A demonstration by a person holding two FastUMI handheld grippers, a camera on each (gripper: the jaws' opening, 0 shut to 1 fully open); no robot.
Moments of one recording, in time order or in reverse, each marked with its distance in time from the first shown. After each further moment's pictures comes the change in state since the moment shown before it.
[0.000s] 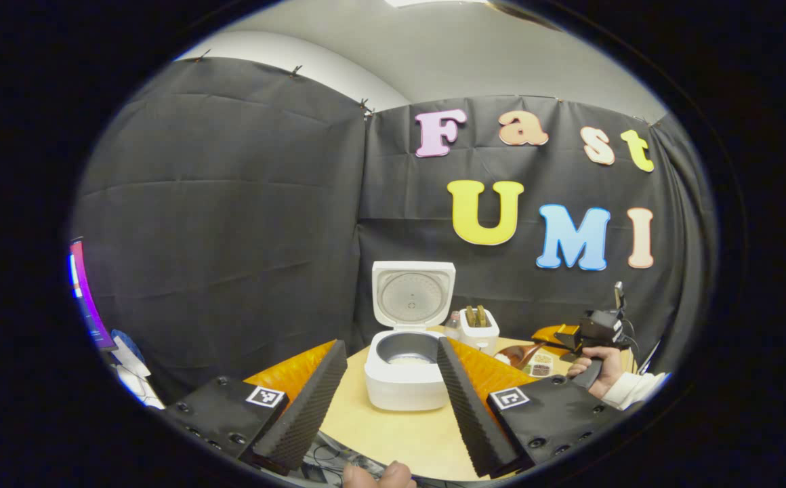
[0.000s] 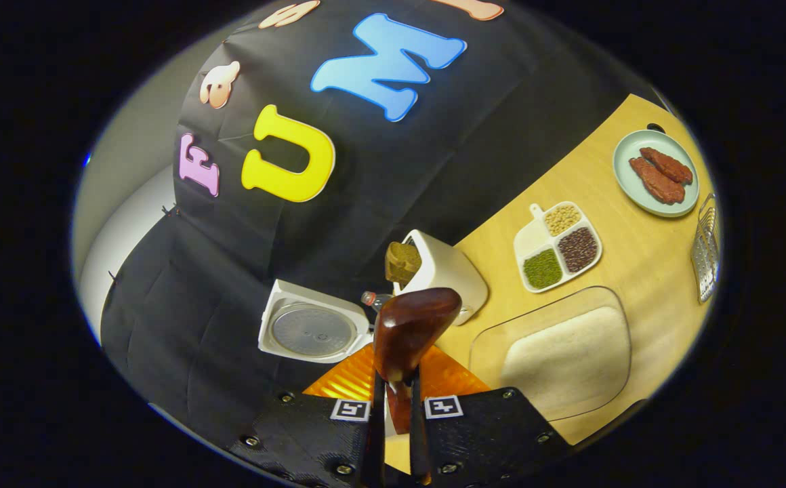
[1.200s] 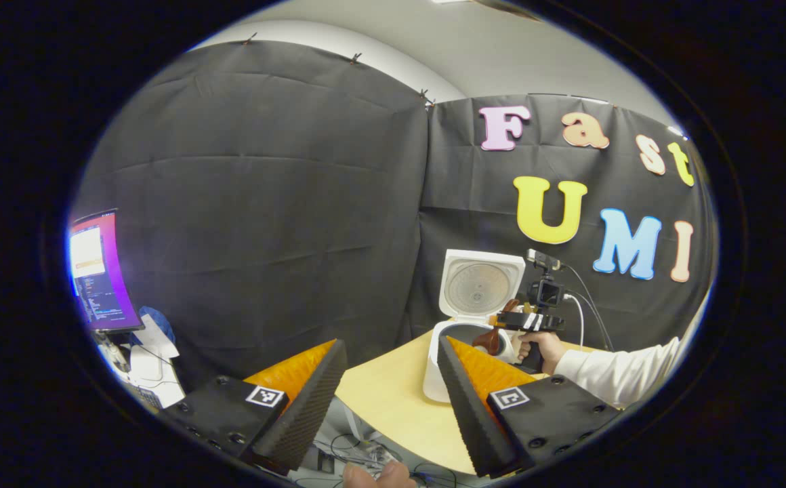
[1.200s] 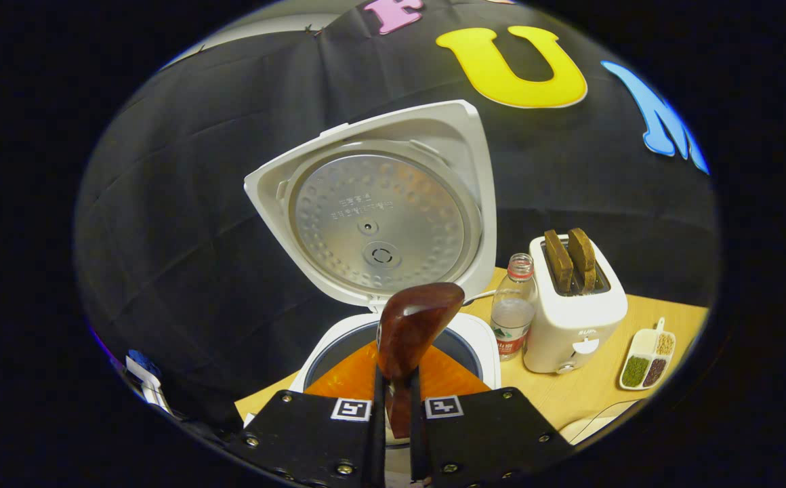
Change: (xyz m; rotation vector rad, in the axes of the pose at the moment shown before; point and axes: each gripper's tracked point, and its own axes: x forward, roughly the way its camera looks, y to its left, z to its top) left arm -0.011 0.107 -0.028 -0.080 0.055 0.204; right arm 0.198 0.076 -0.146 -0.915 0.204 -0.029
